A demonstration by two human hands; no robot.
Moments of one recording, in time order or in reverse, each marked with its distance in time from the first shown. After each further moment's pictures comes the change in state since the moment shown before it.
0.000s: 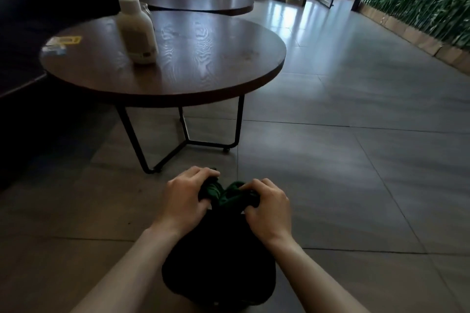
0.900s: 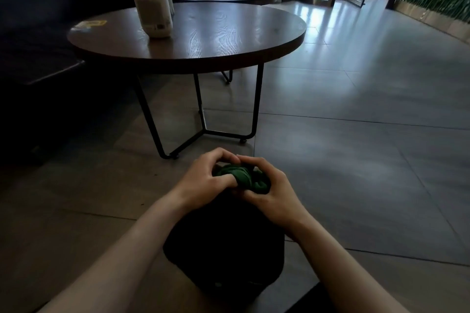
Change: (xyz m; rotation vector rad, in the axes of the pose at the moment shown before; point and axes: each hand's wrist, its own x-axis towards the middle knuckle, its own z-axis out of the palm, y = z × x) left_hand -0.024 0.023 0.029 -0.549 -0.216 -0.222; right_hand -0.011 0.052 0.013 0.670 -0.347 -0.200
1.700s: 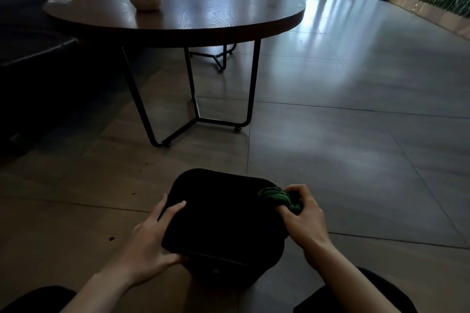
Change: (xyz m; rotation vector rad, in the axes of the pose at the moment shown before) left_hand -0.085 -0.185 -0.002 0.559 -0.084 -0.091; right_hand -0.061 0.102 -0.004 -0.281 0.449 0.464
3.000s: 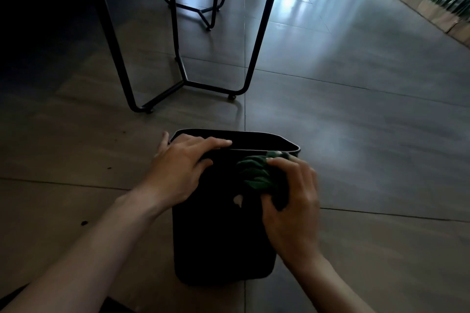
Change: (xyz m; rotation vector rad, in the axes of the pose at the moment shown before) left_hand 0.106 -0.003 -0.022 -0.116 0.171 0.245; right_hand -0.028 -0.024 0.106 -0.142 0.308 -0.676
